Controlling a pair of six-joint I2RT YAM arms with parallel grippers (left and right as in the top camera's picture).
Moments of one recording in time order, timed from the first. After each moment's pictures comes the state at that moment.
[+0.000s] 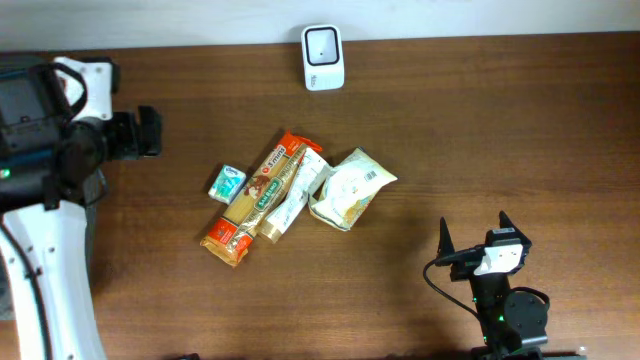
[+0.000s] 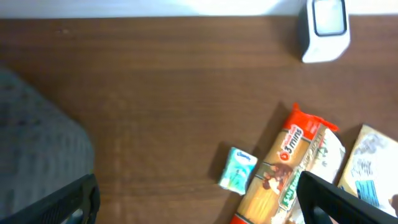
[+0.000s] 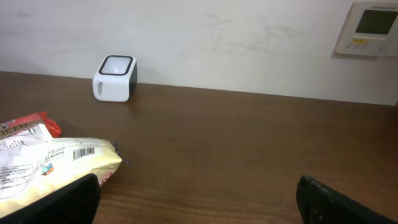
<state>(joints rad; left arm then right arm) 0.24 1.42 1.62 -1.00 0.19 0.15 0.10 0.01 0.01 -0.07 0.04 -0.05</state>
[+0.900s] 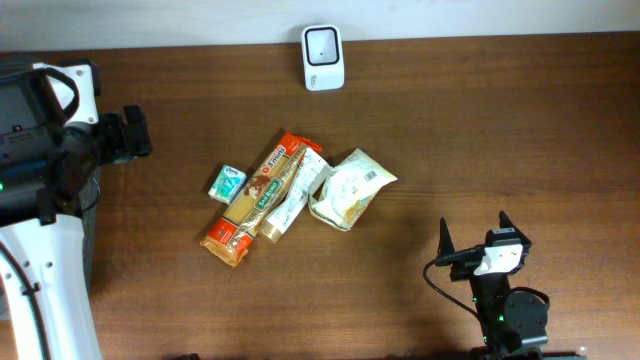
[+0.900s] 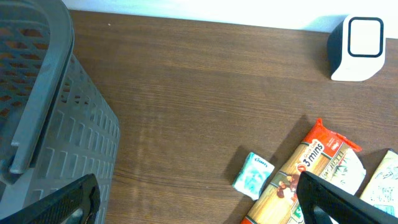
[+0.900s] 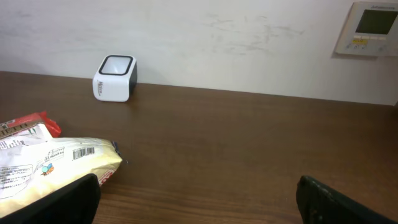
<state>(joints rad) 0.24 1.38 1.62 -1.01 0.09 0.08 0.10 0.01 0.01 -0.07 0.05 -0.05</state>
